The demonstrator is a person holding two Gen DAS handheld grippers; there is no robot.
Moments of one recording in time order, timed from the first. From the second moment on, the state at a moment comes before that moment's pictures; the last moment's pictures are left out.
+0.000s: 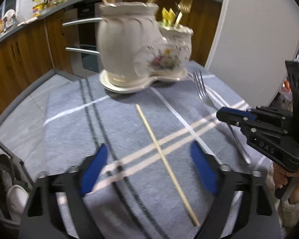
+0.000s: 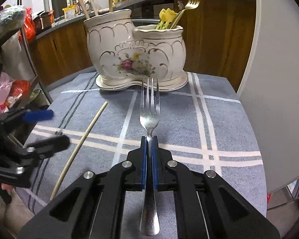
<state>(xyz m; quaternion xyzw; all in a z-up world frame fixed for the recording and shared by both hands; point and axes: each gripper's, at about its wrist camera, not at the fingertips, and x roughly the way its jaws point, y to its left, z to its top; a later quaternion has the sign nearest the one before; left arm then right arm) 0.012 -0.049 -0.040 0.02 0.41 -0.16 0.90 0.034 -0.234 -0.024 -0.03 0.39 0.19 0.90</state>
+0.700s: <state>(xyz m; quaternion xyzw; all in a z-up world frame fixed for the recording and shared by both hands) 0.025 -0.047 -0.053 0.07 0.47 -0.14 0.87 0.032 -0.239 -0.031 0.00 0.38 0.23 0.90</state>
